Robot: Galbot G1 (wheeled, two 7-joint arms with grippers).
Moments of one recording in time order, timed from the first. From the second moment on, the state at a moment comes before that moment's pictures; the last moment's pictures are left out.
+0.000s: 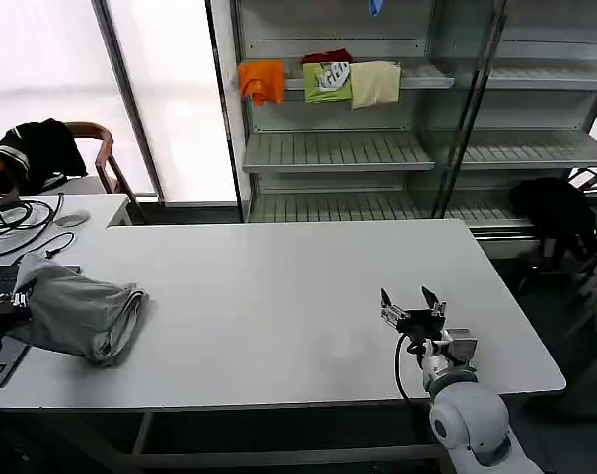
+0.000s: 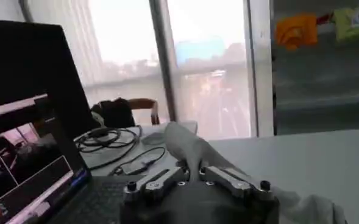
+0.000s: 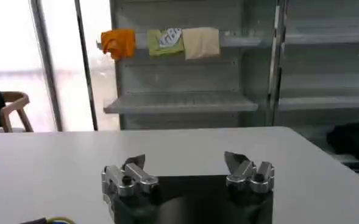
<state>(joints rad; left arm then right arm) 1.25 -0.81 -0.95 -1.69 -0.61 0.42 0.07 -1.17 1.21 0.38 2.06 0.42 -0.48 0.26</state>
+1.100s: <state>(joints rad) 0.99 -1.15 -0.18 -1.93 -0.48 0.56 -0.18 -1.30 1.29 0.47 2.10 0.29 -0.50 0.25</state>
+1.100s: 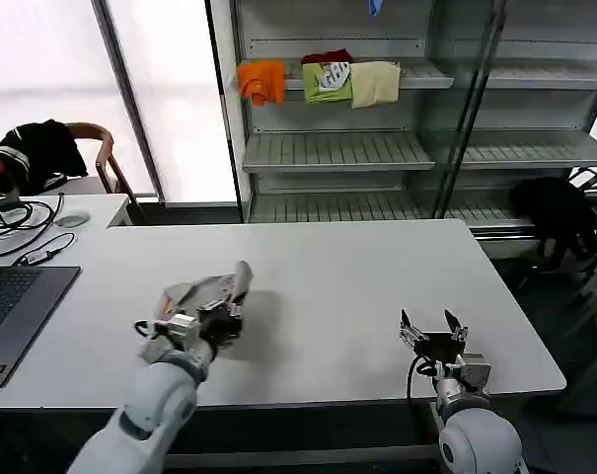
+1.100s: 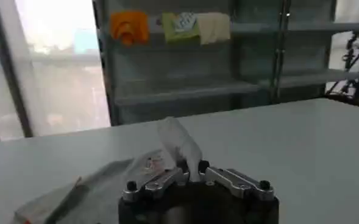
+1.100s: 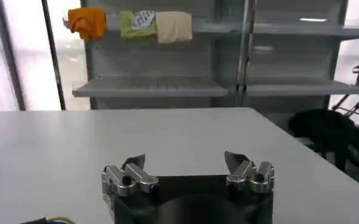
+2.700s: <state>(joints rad) 1.00 -1.17 -0.29 -1.98 -0.46 0.54 -0.24 -1.10 1.47 0.21 1.98 0.69 -0.57 0.47</state>
